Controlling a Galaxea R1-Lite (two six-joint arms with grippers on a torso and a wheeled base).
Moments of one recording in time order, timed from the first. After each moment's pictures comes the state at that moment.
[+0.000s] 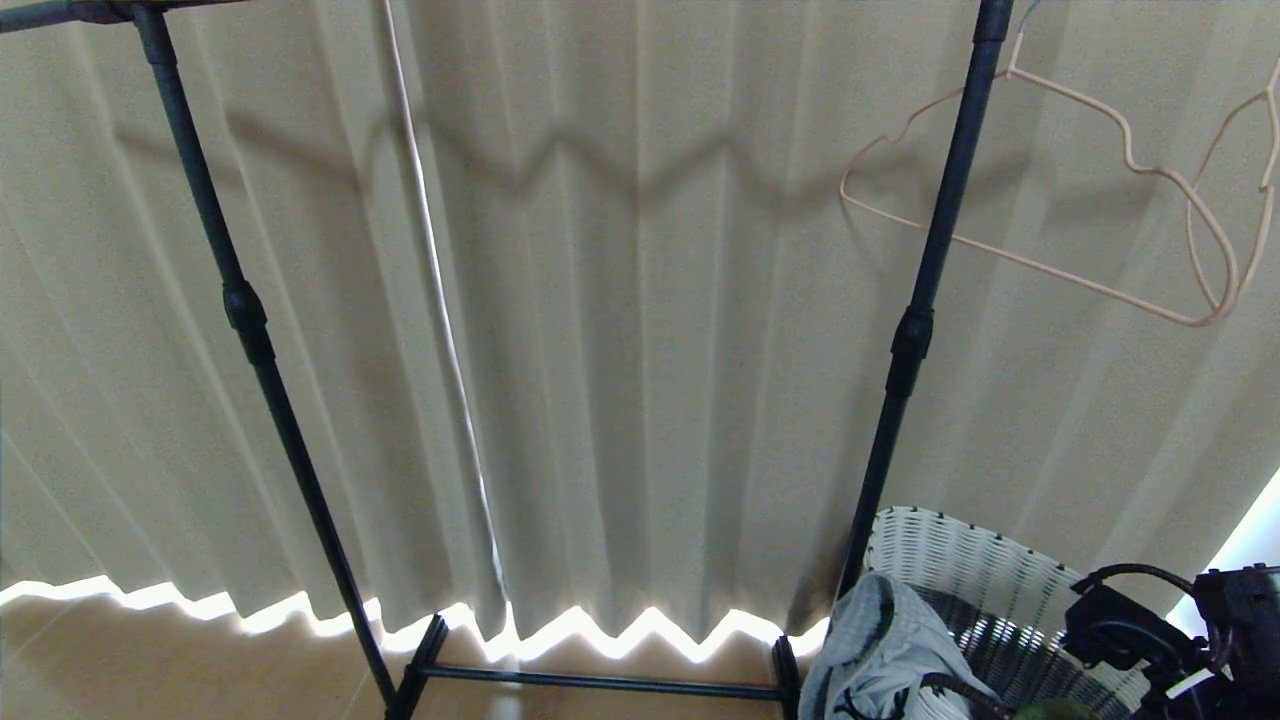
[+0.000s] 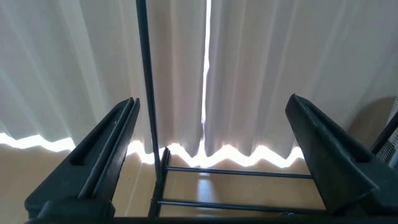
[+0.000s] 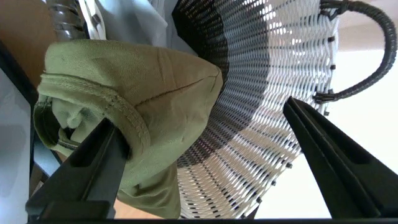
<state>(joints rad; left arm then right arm) 0.00 0.01 -0.01 0.01 0.01 0.00 0.00 1.54 -0.16 -0.36 -0.18 -0.48</state>
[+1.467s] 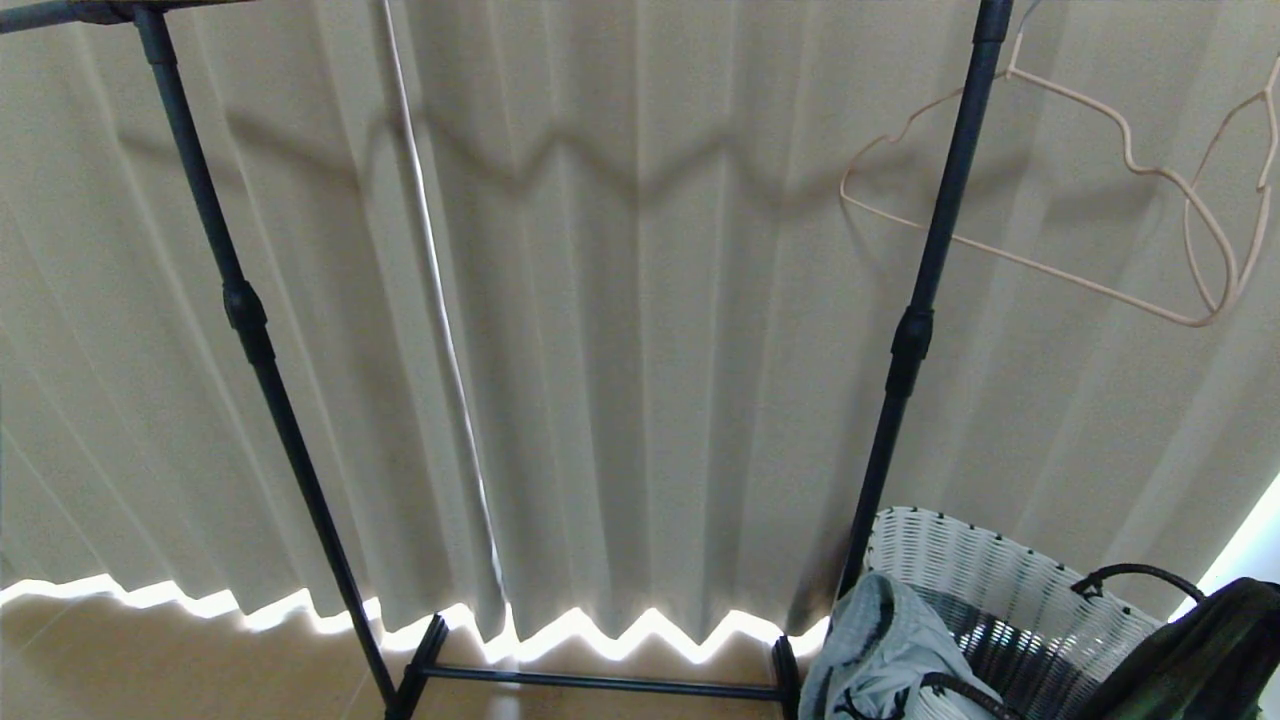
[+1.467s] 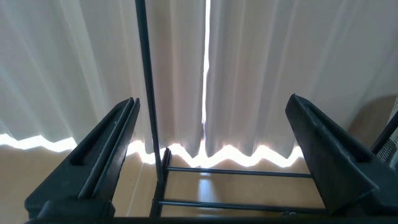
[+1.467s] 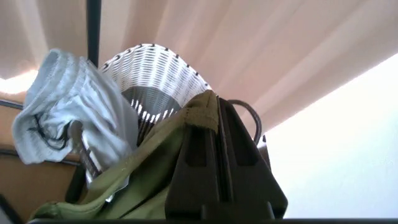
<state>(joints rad) 0.00 0.01 -0.01 0.01 0.00 0.01 0.00 0.85 -0.20 -0.29 -0.16 -0.34</state>
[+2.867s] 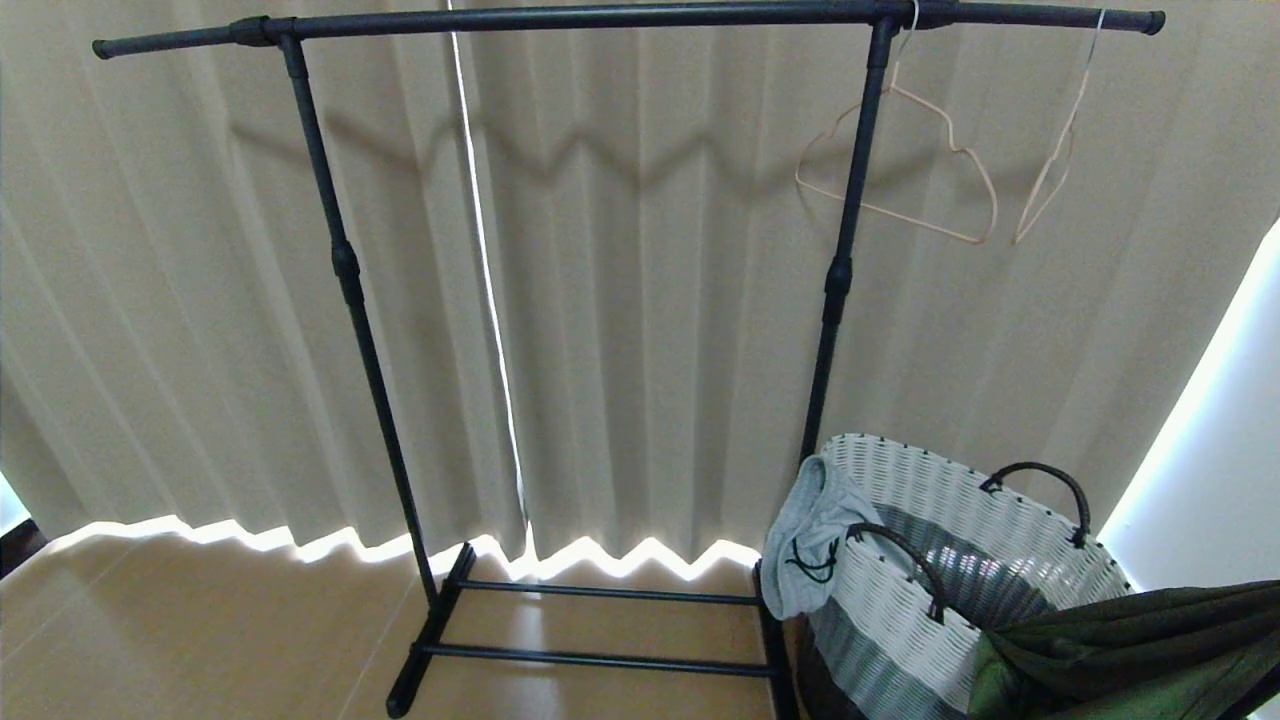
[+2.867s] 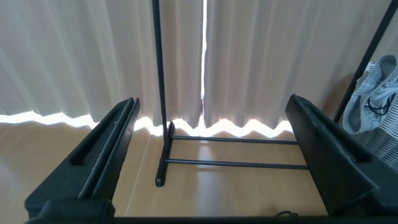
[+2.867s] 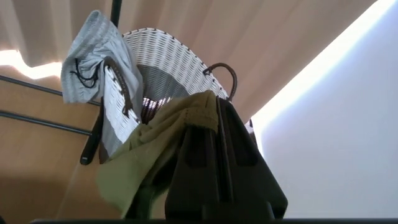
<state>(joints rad) 0.00 0.01 -0.01 0.01 0.00 0.01 0.01 0.71 -0.20 -0.26 -0.15 -0.35</state>
